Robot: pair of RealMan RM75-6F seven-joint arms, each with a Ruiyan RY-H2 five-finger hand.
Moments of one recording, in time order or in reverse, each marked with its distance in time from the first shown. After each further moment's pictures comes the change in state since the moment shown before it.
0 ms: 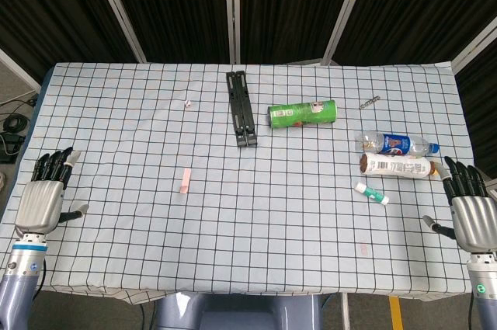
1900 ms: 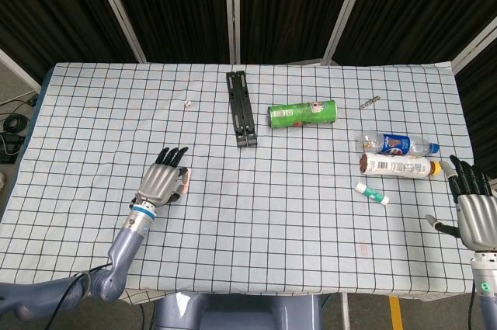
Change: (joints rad) left arm -0.308 -0.466 -0.206 0.286 -0.175 -0.456 0.248; right arm -0.020 0.025 0.048 -0.027 0.012 -0.059 0.047
